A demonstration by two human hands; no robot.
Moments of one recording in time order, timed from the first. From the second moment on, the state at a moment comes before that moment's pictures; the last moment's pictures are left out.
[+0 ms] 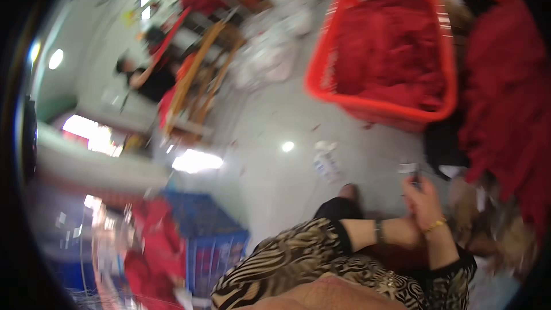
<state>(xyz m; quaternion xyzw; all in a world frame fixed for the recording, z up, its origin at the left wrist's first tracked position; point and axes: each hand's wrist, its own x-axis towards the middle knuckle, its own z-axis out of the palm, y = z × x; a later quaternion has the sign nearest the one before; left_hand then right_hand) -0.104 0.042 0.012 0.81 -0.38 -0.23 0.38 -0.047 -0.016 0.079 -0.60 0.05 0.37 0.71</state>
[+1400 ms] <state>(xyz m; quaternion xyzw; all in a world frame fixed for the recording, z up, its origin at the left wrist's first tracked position) -0.098 0.064 0.037 0.85 -0.33 -0.26 0.31 -0.050 -0.023 0.075 -0.78 -0.17 0.31 0.52</state>
